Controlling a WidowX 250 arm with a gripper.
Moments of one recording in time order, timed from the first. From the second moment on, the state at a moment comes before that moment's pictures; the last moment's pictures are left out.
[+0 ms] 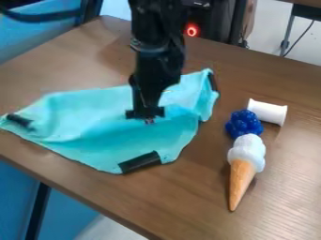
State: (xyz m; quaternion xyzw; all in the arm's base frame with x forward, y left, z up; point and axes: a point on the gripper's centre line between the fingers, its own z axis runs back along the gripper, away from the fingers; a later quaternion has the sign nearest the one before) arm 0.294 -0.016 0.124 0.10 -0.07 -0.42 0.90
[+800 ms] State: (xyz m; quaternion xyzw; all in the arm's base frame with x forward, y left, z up) arm 0.288 -0.008 0.141 -0.07 -0.03 -0.43 0.90
